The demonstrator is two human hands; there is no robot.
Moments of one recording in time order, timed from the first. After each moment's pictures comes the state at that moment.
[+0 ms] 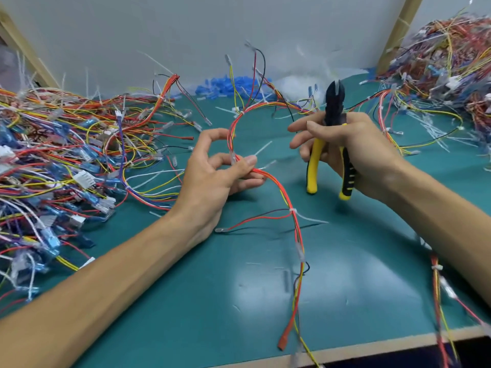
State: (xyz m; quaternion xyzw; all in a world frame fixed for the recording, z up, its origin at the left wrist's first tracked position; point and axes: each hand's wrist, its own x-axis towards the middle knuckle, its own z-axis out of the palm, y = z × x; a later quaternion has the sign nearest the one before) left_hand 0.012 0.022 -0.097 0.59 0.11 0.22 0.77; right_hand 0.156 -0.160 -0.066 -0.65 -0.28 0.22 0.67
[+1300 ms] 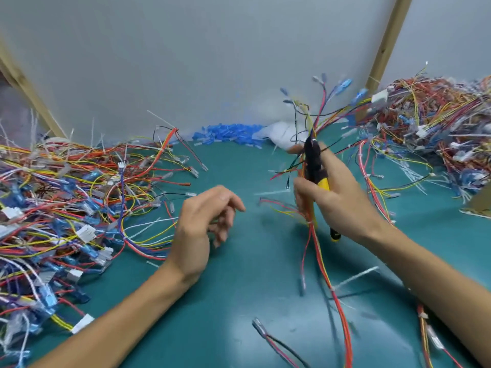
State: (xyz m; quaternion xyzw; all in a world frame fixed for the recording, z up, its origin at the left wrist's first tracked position) left_hand 0.002 0.034 -0.090 0.71 0.03 0.23 0.66; right_hand 0.140 -0.162 -0.055 -0.72 -0.37 0.06 0.58
